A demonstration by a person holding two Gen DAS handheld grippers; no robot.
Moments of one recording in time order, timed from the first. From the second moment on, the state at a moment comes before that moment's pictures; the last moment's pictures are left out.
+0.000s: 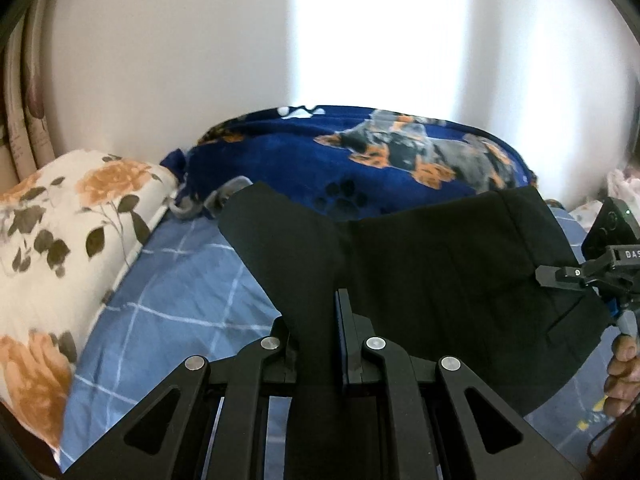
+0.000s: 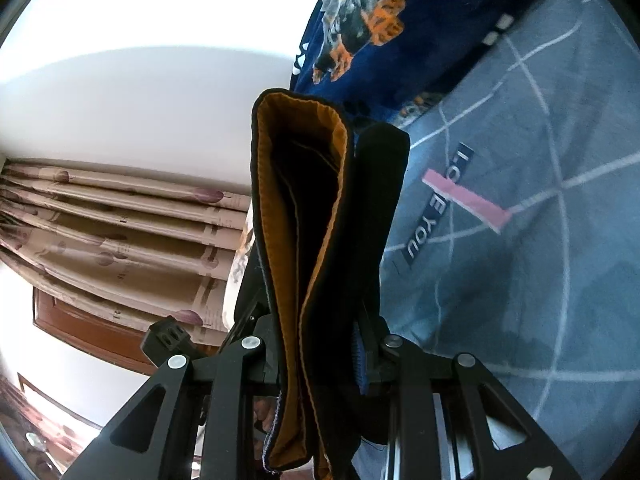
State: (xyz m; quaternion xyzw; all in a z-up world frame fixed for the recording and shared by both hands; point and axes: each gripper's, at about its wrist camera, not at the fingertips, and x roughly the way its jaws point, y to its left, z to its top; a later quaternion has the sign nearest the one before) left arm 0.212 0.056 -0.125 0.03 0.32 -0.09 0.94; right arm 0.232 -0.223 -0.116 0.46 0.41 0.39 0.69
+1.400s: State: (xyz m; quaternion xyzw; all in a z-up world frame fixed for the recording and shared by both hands) left arm 0.325 0.063 -0.208 0.09 0.33 -0.03 0.94; right arm 0.344 -0.224 -0.190 0.48 0.42 0.35 0.69
